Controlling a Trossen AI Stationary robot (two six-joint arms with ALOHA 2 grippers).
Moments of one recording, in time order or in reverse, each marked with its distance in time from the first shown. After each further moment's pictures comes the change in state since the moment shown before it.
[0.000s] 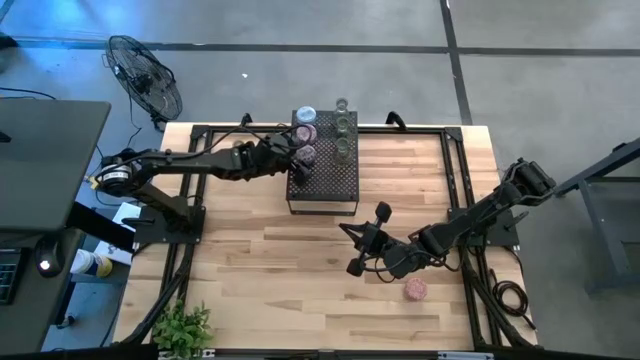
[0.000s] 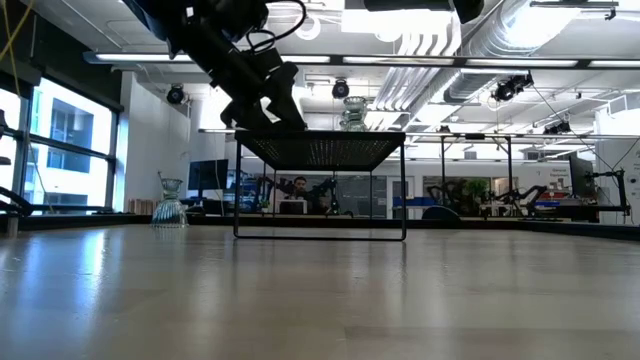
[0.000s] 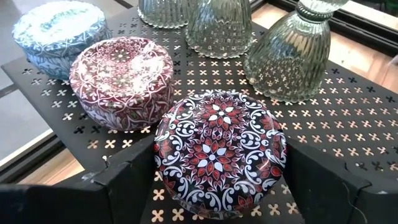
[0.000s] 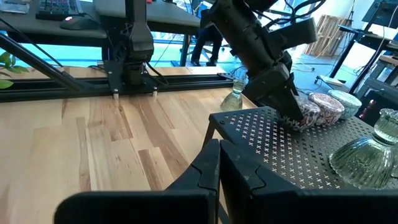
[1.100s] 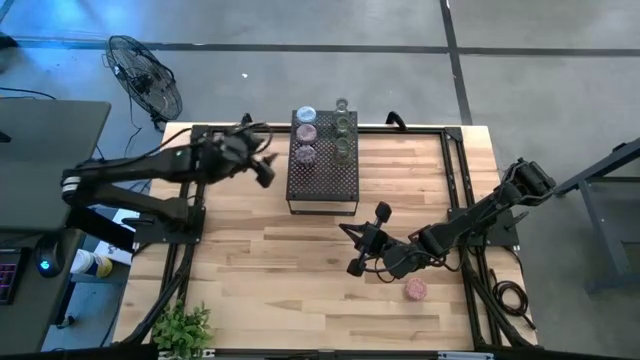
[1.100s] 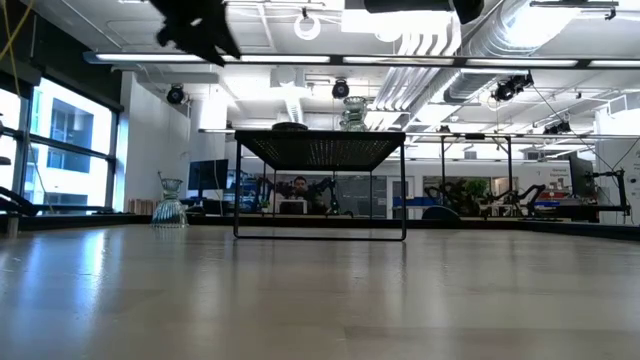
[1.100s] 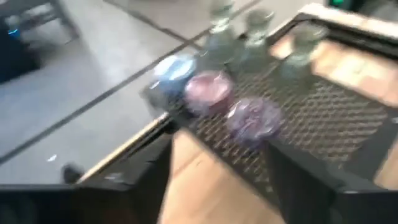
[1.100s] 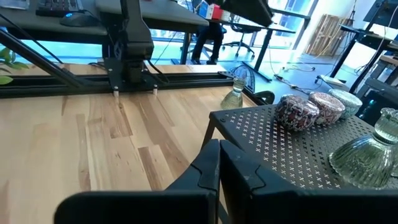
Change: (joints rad) left arm -0.168 -0.400 0.105 -0.535 -0.311 -0.013; right arm 0.000 0.000 0.000 -0.011 -0.004 0.001
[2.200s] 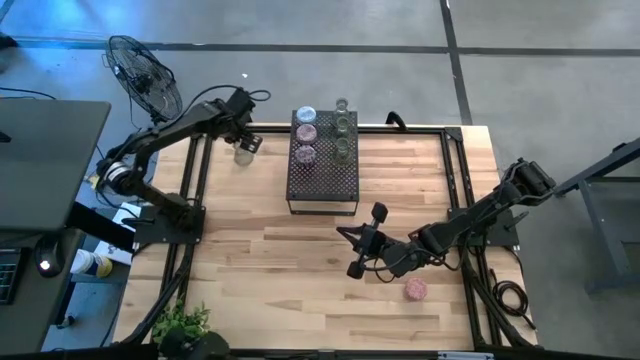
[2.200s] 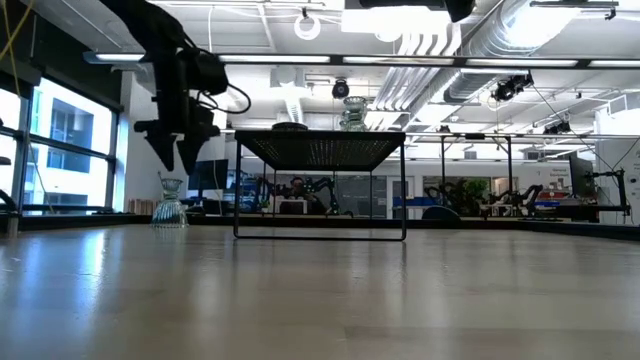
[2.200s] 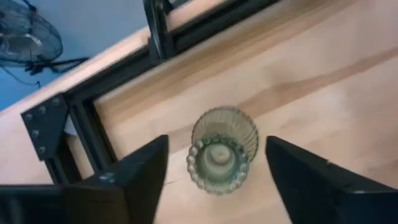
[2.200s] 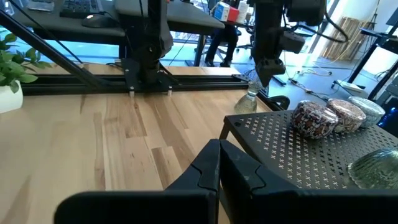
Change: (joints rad) left arm 0.744 0.416 0.045 -0.253 0.363 0.107; right arm -0.010 0.000 0.000 0.035 -0.072 -0.044
